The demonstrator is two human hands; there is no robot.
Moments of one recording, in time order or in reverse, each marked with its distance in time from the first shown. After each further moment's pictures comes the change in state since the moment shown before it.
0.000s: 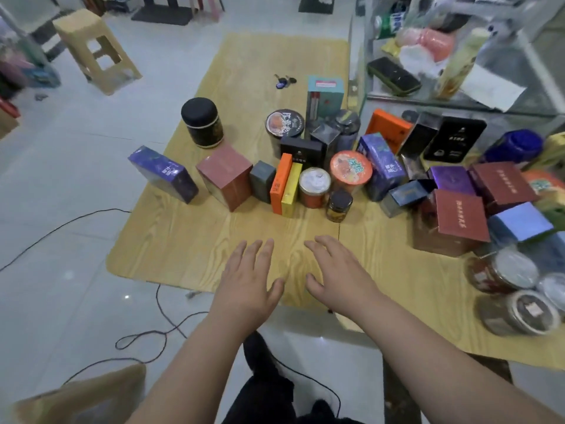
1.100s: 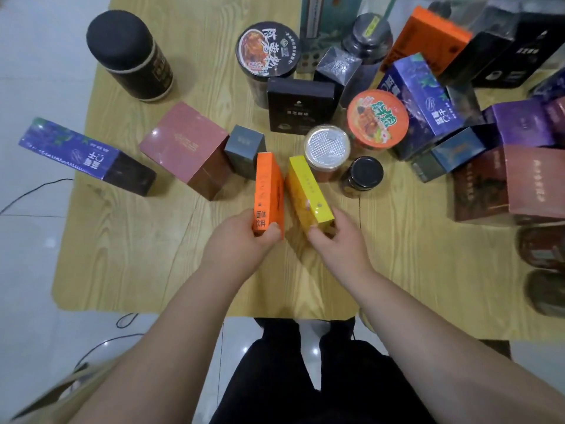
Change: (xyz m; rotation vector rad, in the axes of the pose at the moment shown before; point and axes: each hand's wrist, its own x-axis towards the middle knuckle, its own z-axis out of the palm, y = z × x) left_hand 0.166 -0.052 0.012 -0.338 -0.218 -0.259; right_hand 0.128 0.026 0.076 0.786 0.238 0.568
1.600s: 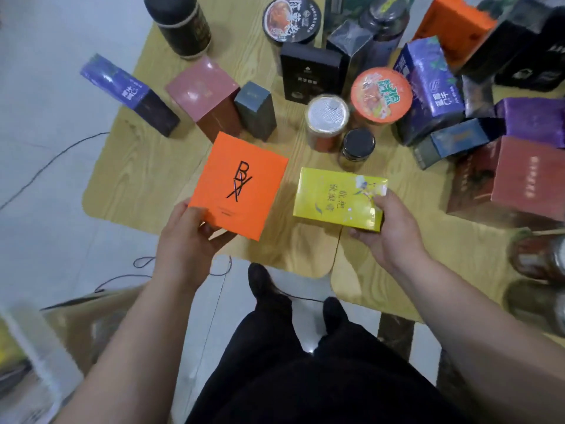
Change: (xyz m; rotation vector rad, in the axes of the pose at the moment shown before) left_hand -0.120 -0.001 0.023 -1.292 0.412 -0.336; right_hand -0.026 0.020 -0.114 0.695 -0.121 0.361
